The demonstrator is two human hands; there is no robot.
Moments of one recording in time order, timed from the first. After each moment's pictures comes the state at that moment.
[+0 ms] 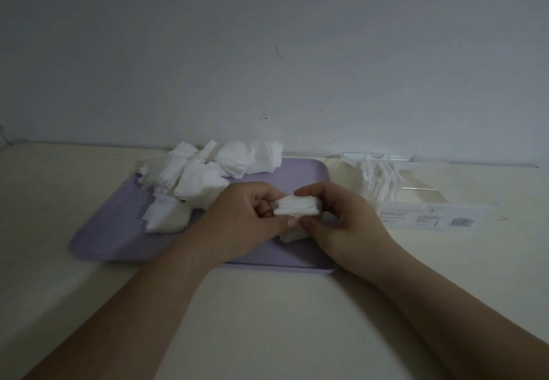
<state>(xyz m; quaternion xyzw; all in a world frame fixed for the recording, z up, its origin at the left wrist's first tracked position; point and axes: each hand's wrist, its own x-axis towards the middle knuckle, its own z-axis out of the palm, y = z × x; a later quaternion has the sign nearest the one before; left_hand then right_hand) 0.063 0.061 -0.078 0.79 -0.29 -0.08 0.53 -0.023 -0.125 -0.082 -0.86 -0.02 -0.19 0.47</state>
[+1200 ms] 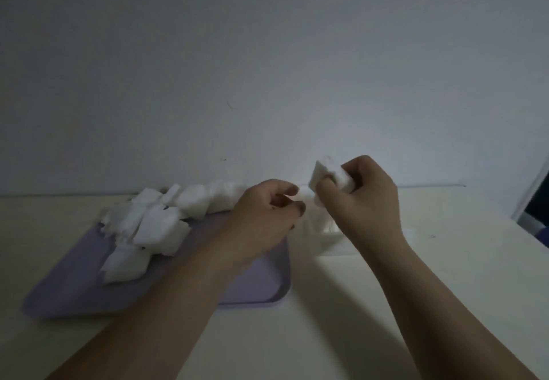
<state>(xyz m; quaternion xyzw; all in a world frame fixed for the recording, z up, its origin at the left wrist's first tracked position) 0.032 -0.037 -0.019 0.76 -0.26 -0.09 0.59 -0.052 -0.177 0.000 -0.78 0.20 -0.42 0.42</state>
